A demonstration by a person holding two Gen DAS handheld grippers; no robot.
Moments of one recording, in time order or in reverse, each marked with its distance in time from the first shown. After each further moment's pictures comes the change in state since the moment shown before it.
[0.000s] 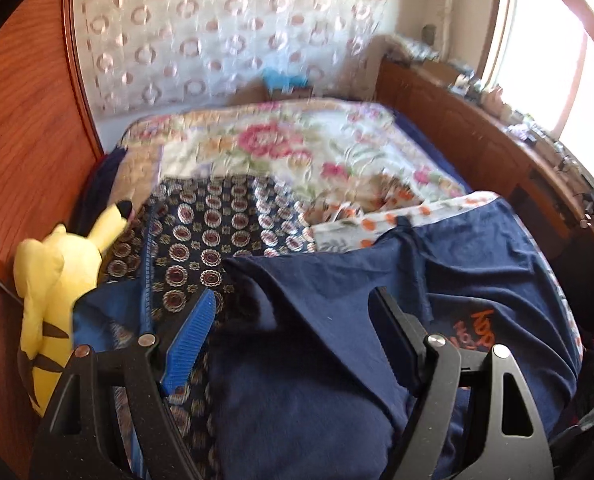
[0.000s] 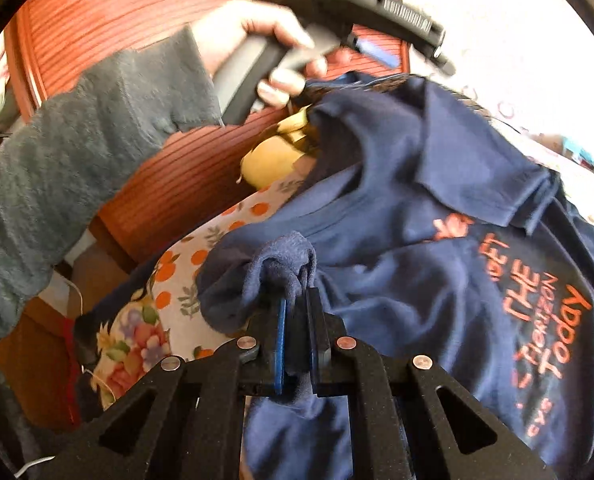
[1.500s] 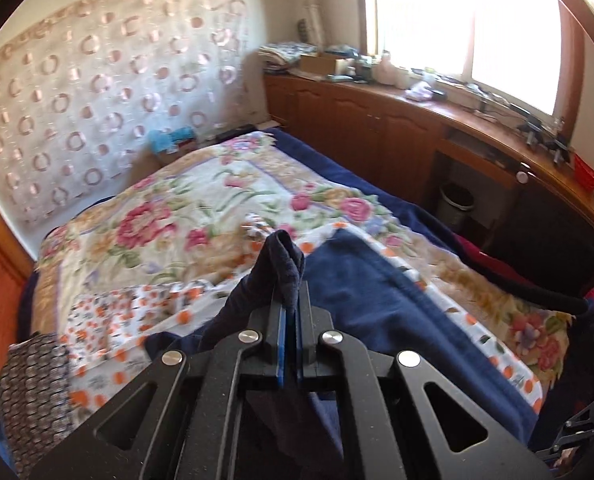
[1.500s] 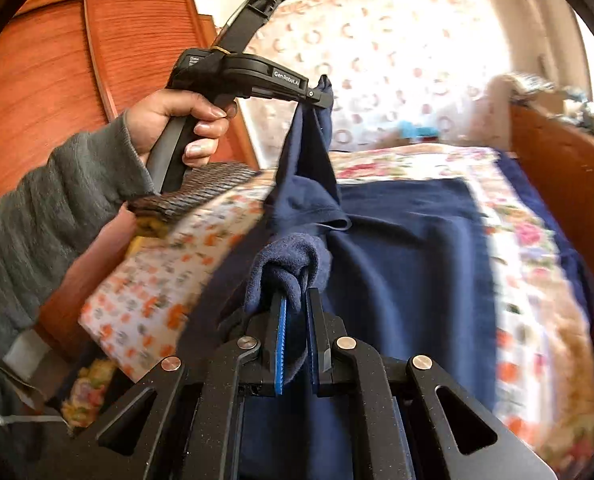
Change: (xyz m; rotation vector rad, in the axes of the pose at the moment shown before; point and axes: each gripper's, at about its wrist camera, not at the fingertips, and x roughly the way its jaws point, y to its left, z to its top) left arm 0.010 -0.335 0.062 0.370 -0.115 -0.151; right arm -0.275 -0.076 -0.194 0.393 -0.305 -0.373
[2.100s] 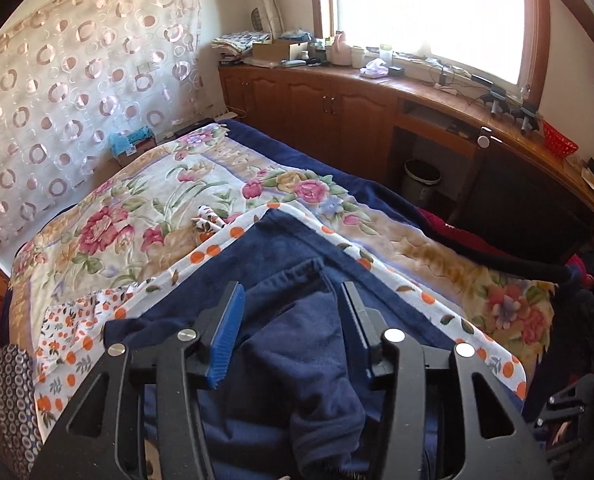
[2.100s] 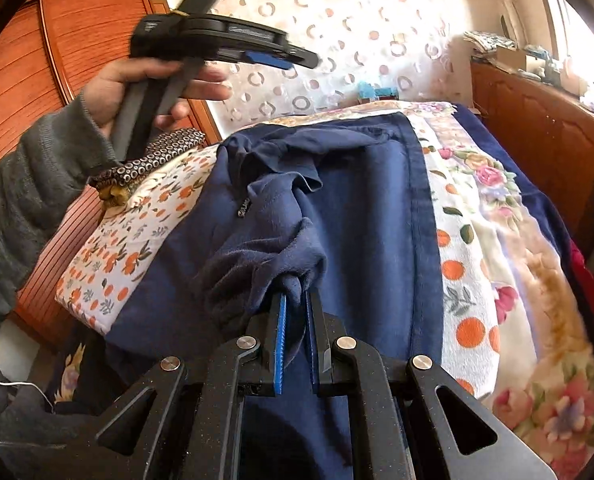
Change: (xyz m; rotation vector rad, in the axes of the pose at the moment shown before) left arm 0.009 -0.056 -0.010 0.076 0.038 -0.086; right arm -0.002 -0.015 -0.025 0.080 0.118 -0.105
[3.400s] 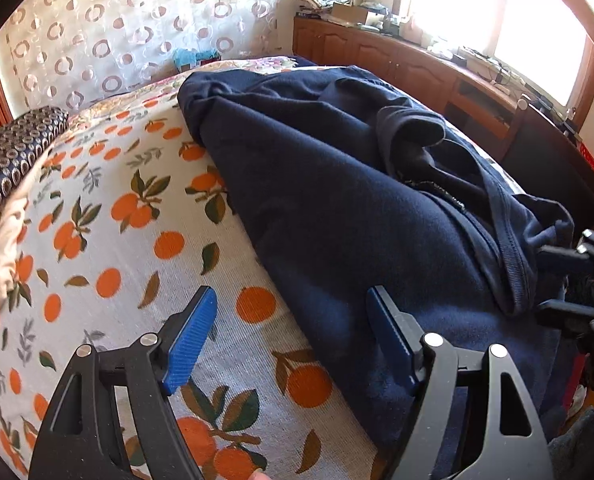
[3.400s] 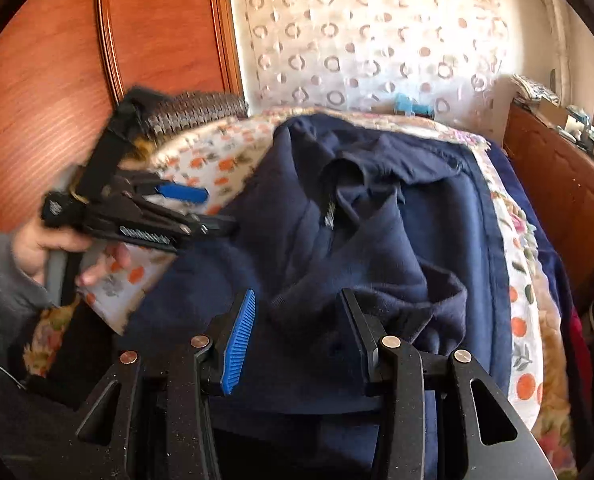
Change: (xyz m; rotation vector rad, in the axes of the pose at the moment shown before) left arm -0.031 0.030 -0.225 -0.275 0.102 0.079; right arm 0.056 0.076 0.003 -0.248 0.080 -0.026
